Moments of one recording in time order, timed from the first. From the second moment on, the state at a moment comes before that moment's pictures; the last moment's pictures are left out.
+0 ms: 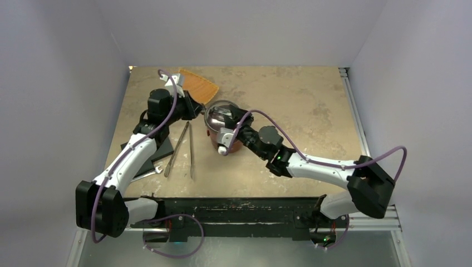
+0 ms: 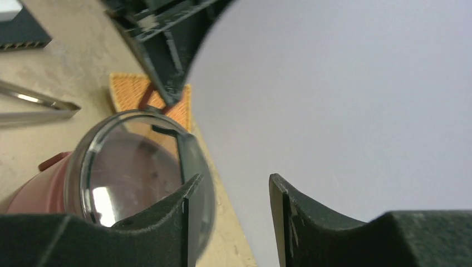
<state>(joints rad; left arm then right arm) -0.26 1.23 0.93 -0.05 0.32 -0.40 0.97 1.42 0.79 0.71 0.15 -1.01</state>
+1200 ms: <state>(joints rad) -0.26 1.12 0.73 0.14 0.12 -0.77 0.73 1.31 1.07 0.00 0.19 0.57</state>
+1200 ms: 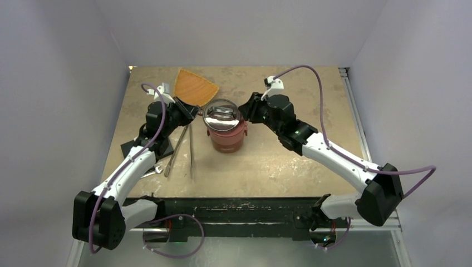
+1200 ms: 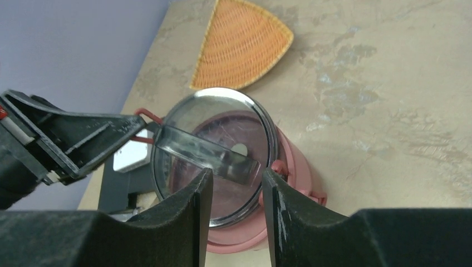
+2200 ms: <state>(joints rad) -0.26 1.15 0.72 0.16 0.16 -0.78 0.73 1.34 1.07 -0.11 0.22 0.59</state>
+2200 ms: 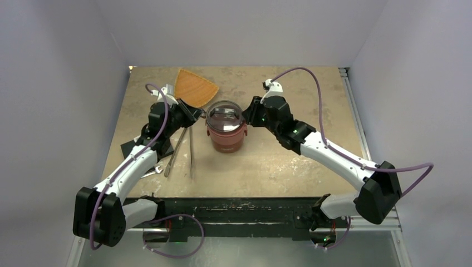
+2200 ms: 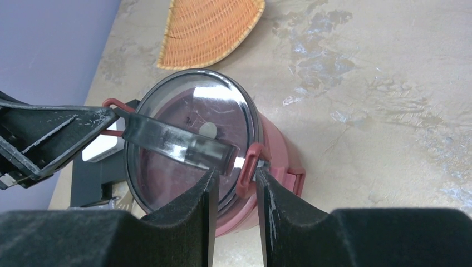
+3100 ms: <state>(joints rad) -0.30 1.10 0.67 0.16 0.13 -0.81 0.73 1.35 1.05 -0.11 0.24 0.60</state>
